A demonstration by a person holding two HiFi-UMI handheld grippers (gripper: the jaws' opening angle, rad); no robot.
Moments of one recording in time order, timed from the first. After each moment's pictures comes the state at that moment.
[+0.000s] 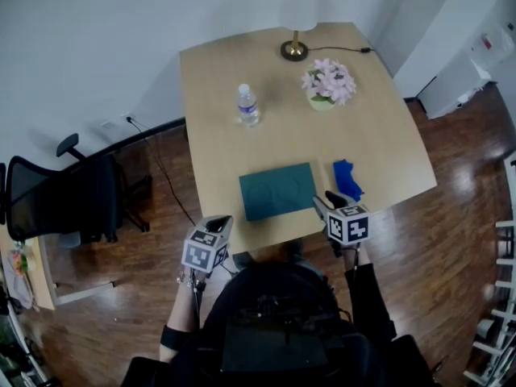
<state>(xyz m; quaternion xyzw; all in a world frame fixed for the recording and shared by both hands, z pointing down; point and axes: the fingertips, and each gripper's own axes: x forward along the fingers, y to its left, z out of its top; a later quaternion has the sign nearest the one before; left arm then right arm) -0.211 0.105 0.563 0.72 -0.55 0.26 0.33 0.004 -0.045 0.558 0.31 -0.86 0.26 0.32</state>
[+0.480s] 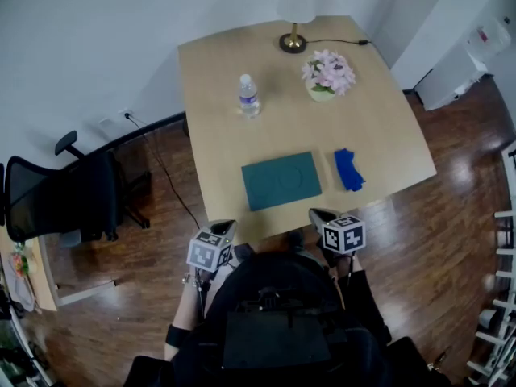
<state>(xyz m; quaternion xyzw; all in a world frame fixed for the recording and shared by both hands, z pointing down) -0.201 0.143 0.592 0.72 -0.53 0.26 0.36 -0.002 0.035 0.590 0.26 -0.85 0.33 0.32</state>
